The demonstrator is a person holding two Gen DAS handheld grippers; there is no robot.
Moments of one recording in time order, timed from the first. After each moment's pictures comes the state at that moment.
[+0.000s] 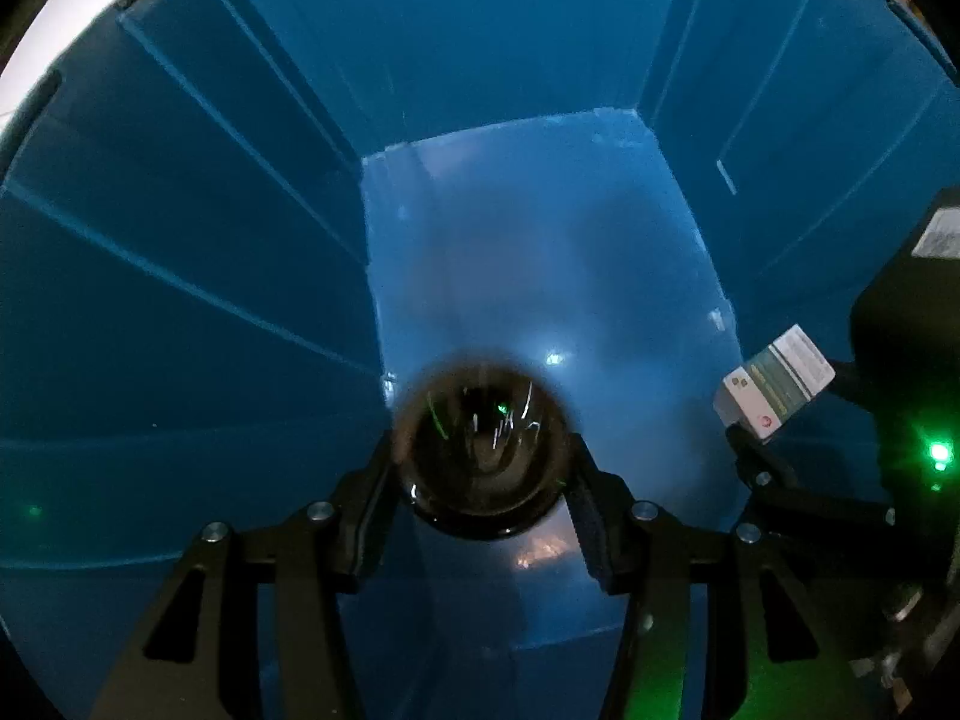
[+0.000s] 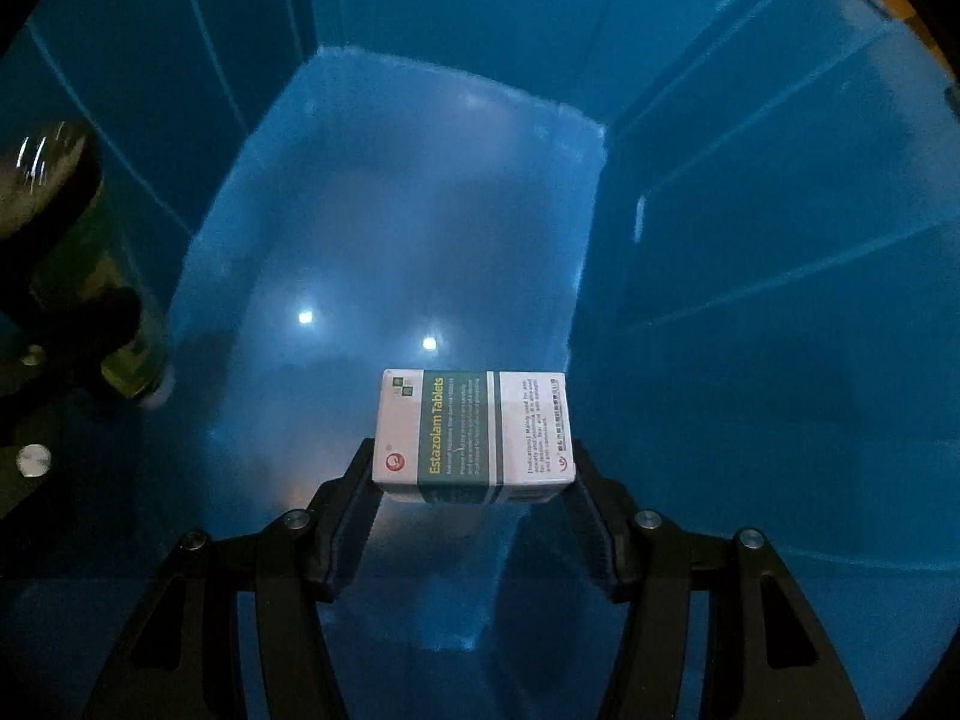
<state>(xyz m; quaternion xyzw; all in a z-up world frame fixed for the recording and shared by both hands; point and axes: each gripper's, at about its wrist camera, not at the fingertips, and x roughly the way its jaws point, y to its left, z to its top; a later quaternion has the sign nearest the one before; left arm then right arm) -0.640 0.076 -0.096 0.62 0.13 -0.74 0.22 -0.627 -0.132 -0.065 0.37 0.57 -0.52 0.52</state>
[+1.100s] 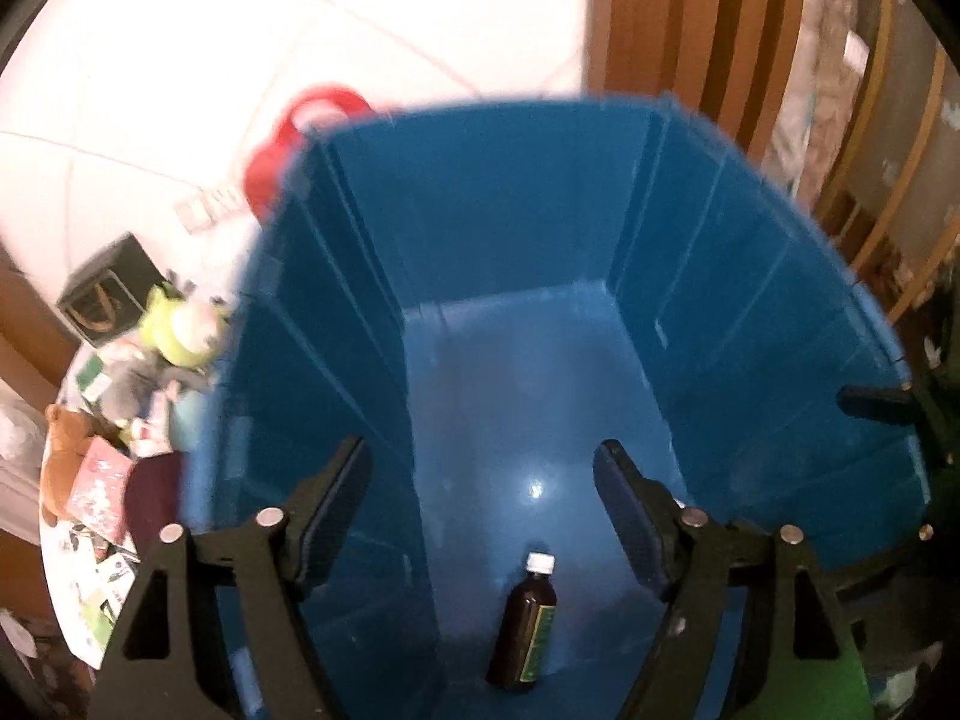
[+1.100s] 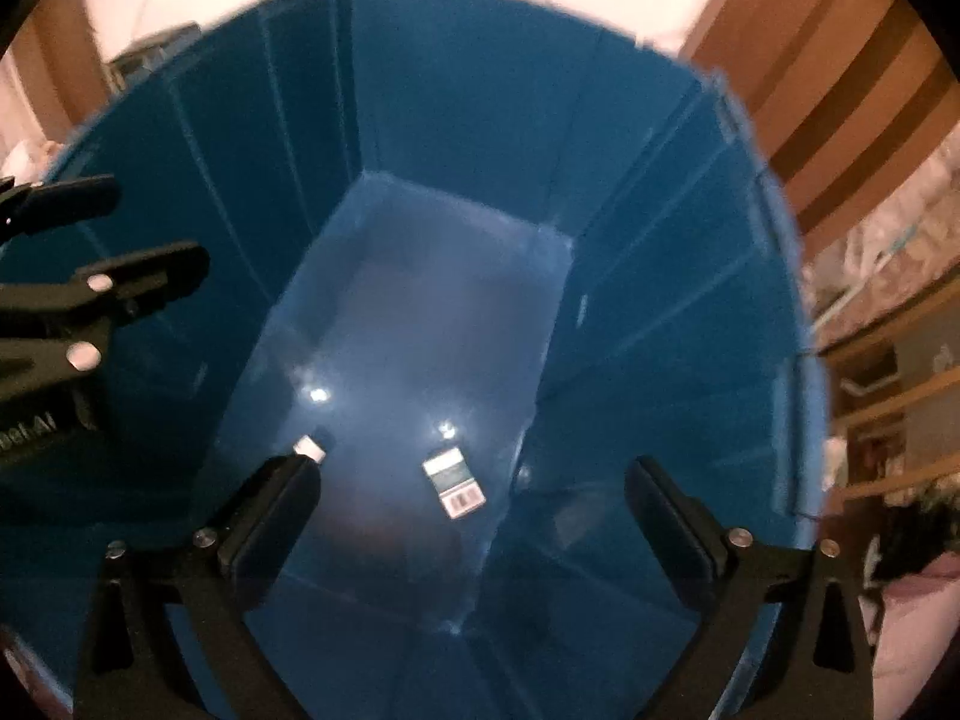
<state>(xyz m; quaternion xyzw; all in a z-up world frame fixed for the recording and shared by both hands) -0.571 0.109 0.051 0.44 0.12 -0.85 0.27 -0.641 -0.084 0.073 0.28 0.49 -0.55 0.62</state>
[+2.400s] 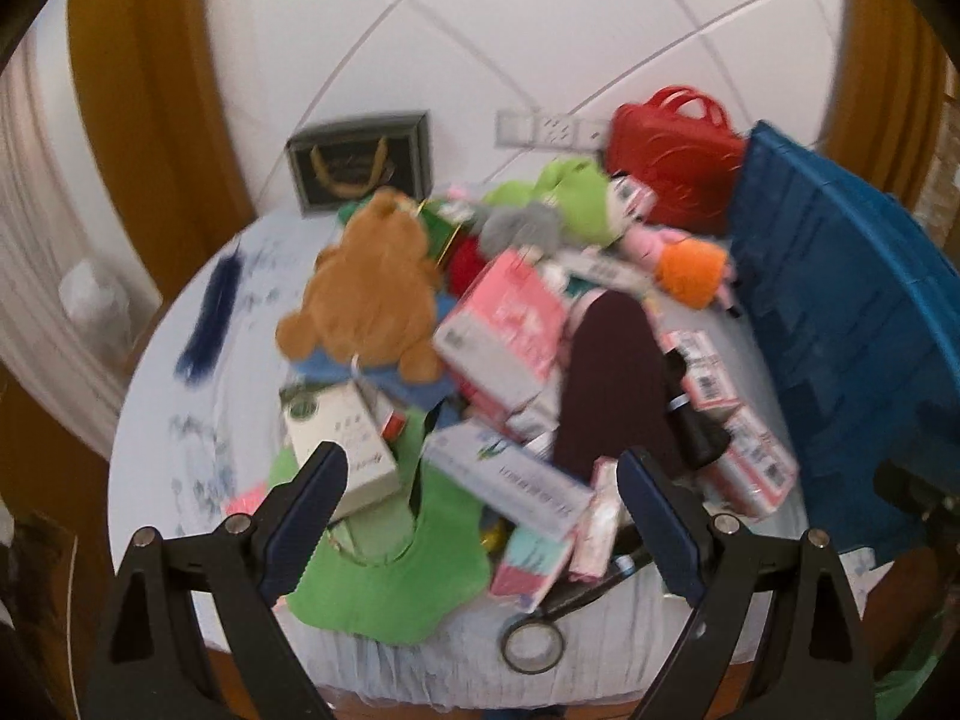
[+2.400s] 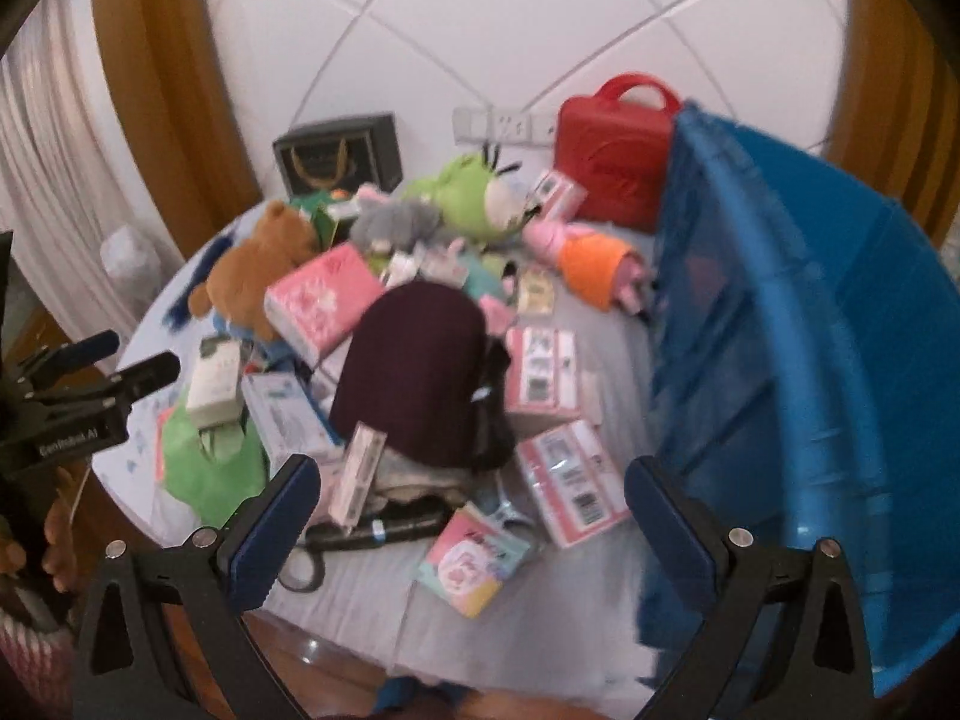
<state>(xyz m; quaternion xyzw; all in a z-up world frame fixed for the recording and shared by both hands) -0.126 -0.125 -0.033 0.38 0.20 -0.81 0.40 -0.250 0.023 0.061 0.28 0.34 -0.54 0.72</state>
